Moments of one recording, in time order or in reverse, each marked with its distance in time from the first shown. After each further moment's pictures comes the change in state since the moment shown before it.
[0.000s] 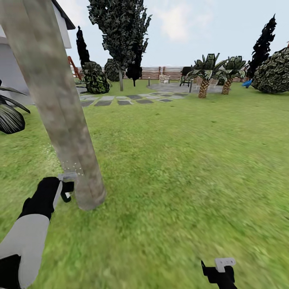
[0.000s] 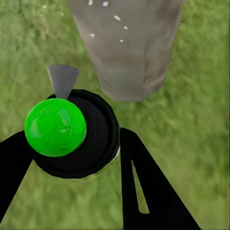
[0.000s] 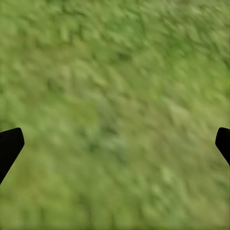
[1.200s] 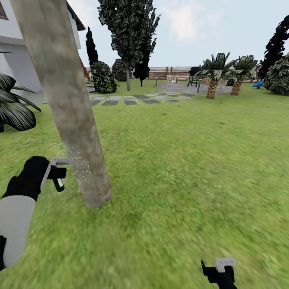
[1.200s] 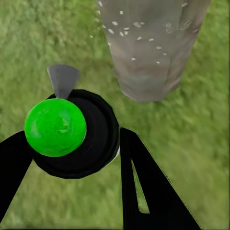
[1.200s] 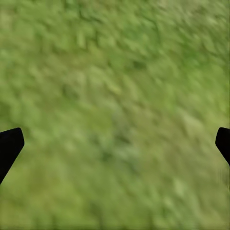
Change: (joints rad) left arm -0.150 0.137 -0.167 -0.003 -0.005 0.203 -0.173; right arm 0.000 0.000 0.000 0.000 0.000 0.000 0.000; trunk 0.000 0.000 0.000
